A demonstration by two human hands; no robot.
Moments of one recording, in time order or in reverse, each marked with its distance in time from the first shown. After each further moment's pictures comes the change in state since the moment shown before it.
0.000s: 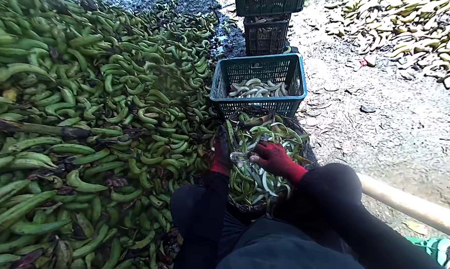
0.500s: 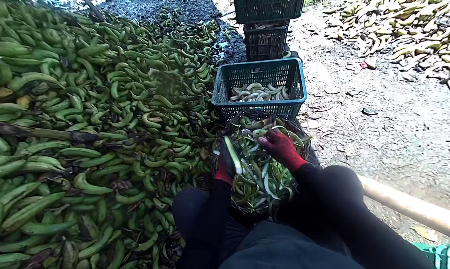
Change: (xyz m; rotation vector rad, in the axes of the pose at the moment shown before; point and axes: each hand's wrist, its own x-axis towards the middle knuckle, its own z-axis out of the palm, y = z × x) left_hand 0.019 -0.040 -0.003 -0.084 0.056 -0.127; right_hand 0.025 0.026 -0.009 0.109 0.281 0.251
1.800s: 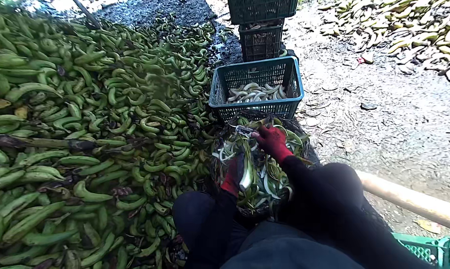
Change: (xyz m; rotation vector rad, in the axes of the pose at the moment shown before) left_hand -0.049 0.016 0.026 0.163 -0.244 -0.029; right_hand 0.027 0.001 0.018 -0.133 0.109 0.000
